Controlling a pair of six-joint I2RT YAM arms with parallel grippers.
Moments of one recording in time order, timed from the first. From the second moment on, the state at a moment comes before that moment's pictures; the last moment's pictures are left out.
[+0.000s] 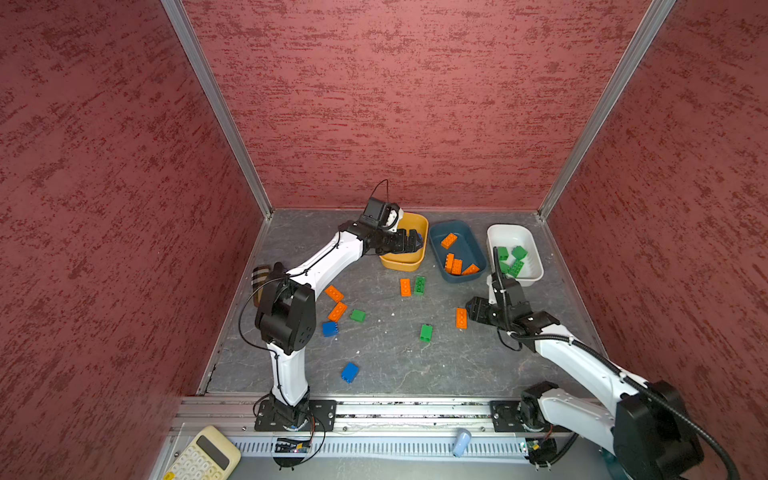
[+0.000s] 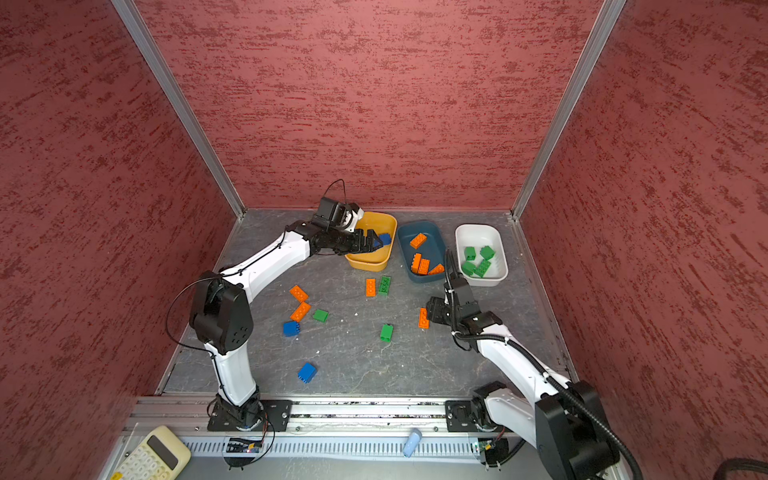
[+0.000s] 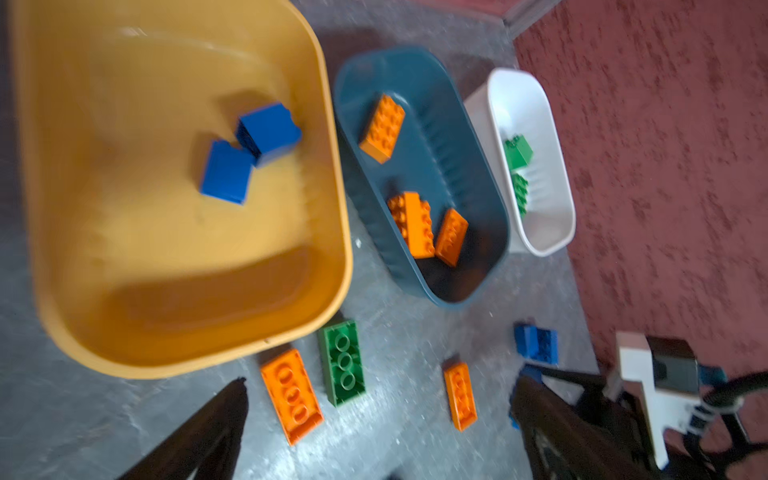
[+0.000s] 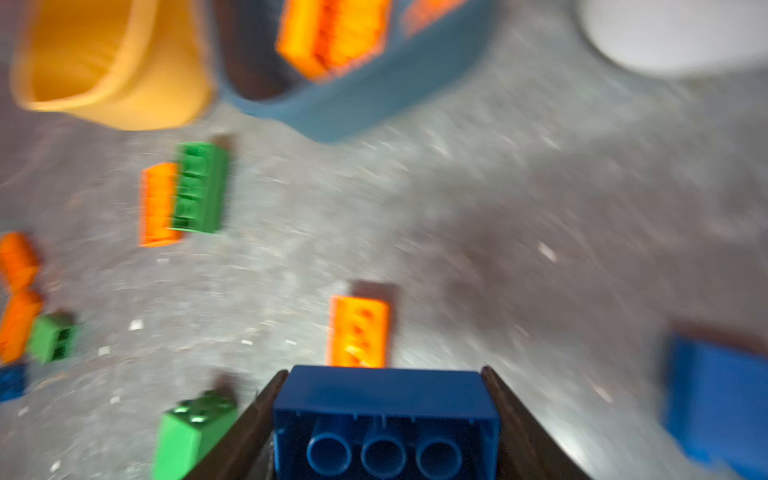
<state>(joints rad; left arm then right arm) -0.49 1.88 1.60 -0.57 0.44 -0.42 0.38 1.12 0.56 -0.24 -0.09 0.46</state>
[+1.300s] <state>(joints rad) -0.54 1.88 1.54 -0.70 0.54 -0.29 0.52 1.61 0.82 0.36 -0.50 -0.09</state>
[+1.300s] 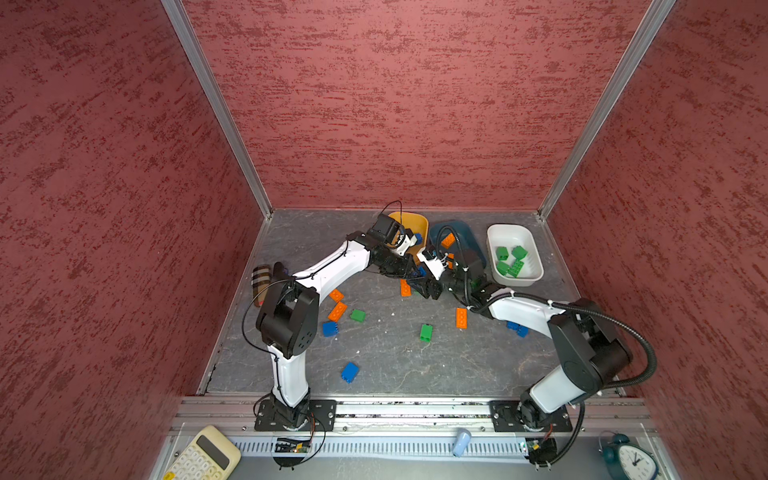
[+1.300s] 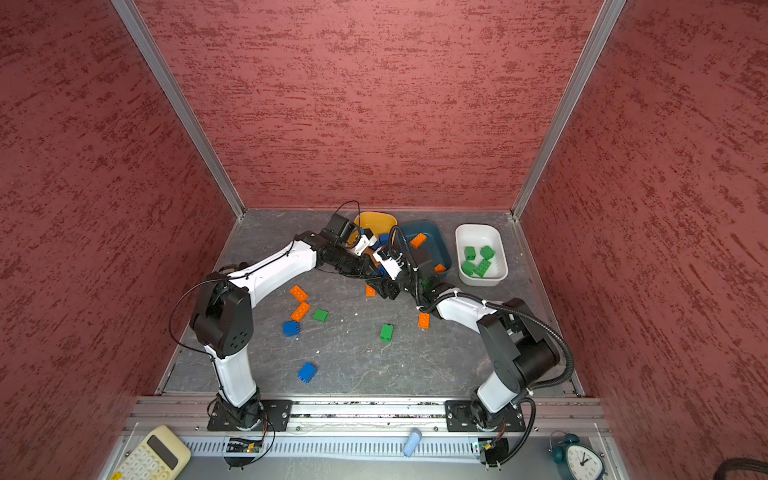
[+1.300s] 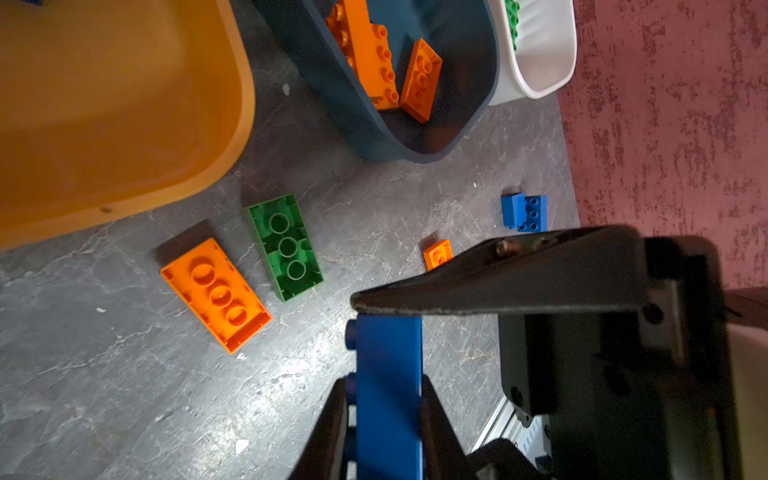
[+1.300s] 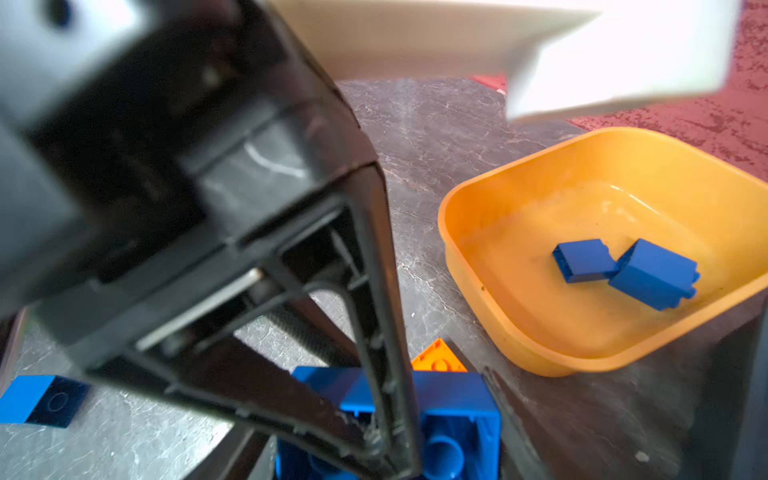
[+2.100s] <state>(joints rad) -0.49 2.16 1.93 -0.75 -0.04 -0.30 0.51 1.30 0.68 0.18 0.18 0.42</state>
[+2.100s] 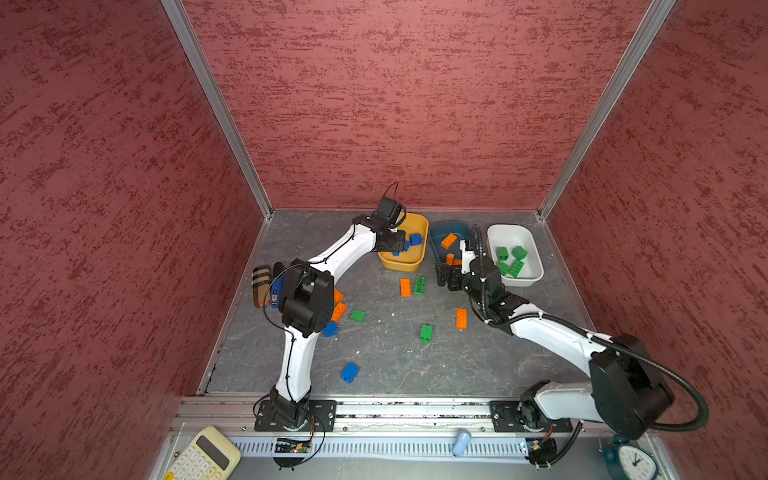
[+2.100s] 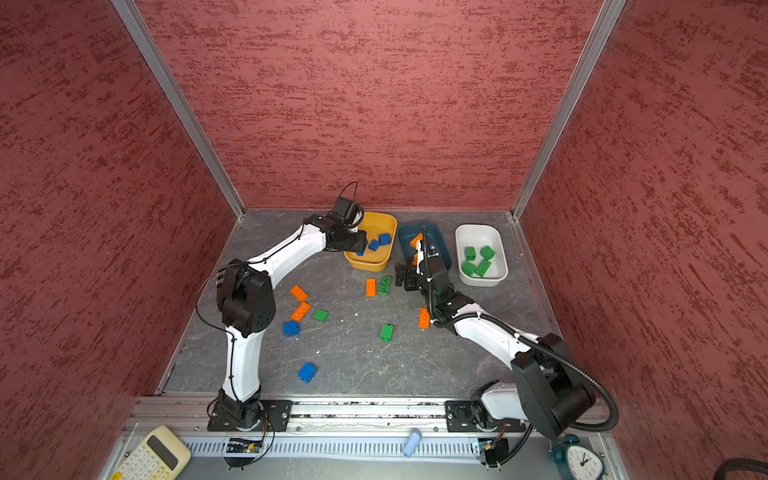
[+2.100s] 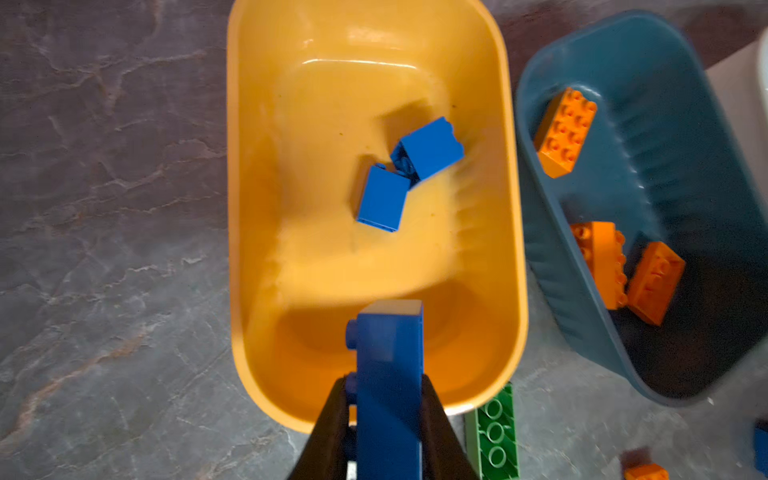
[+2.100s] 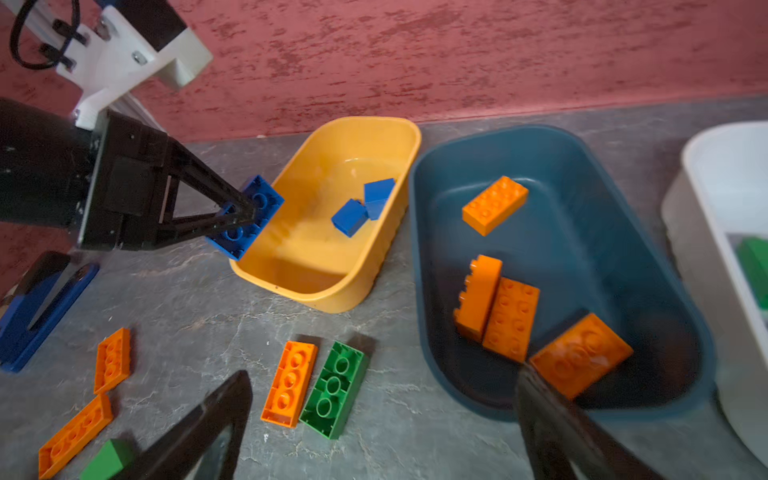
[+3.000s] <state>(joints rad) -0.45 2.62 2.45 -0.68 -0.11 -0.29 0.51 1.08 0.47 -0.23 0.15 0.72</state>
